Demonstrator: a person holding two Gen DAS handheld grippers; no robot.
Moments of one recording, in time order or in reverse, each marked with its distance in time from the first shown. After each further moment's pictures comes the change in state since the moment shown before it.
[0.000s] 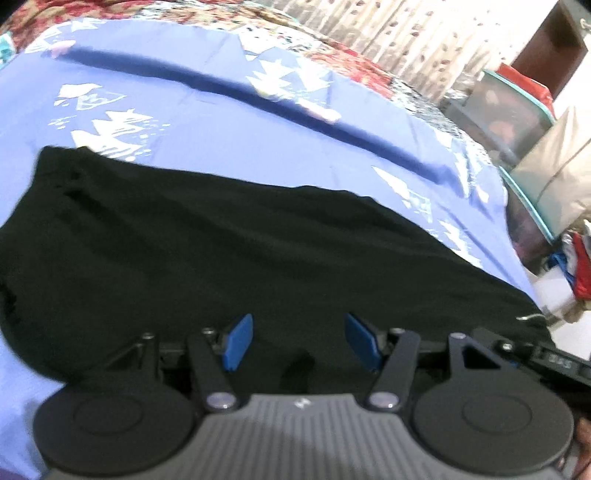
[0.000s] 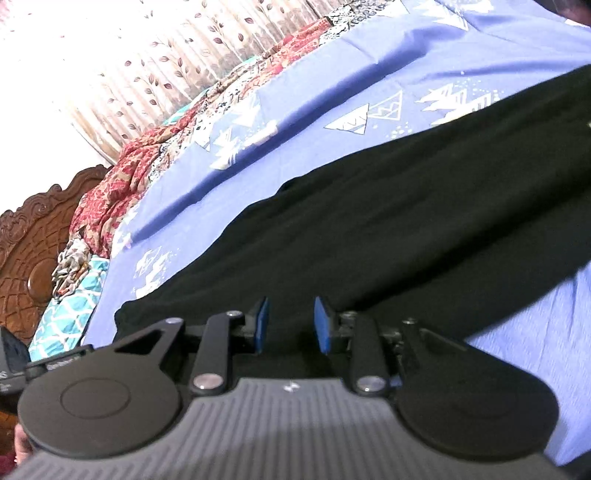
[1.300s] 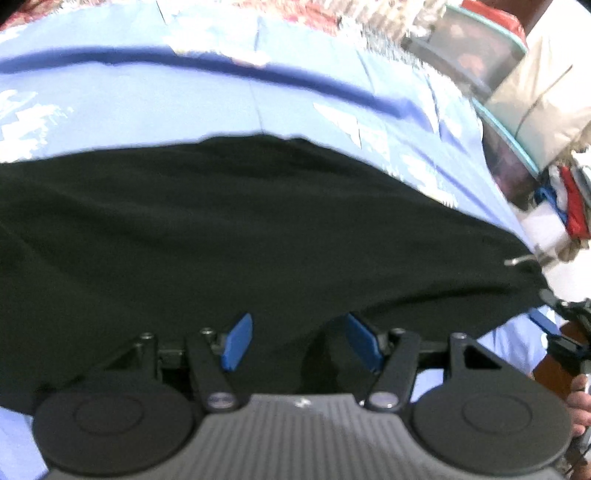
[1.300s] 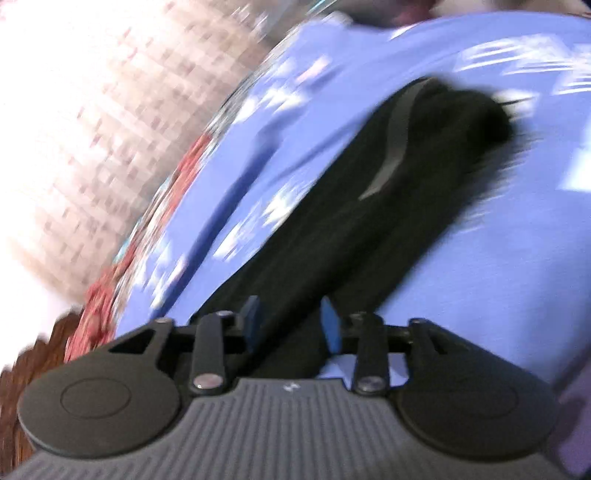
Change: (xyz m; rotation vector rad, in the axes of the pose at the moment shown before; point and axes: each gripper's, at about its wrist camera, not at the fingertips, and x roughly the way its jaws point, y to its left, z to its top) left arm 0.058 -0.065 -0.012 0.130 0.164 -0.021; right arm -0.115 -0.155 0.015 0.403 -0.300 -0.107
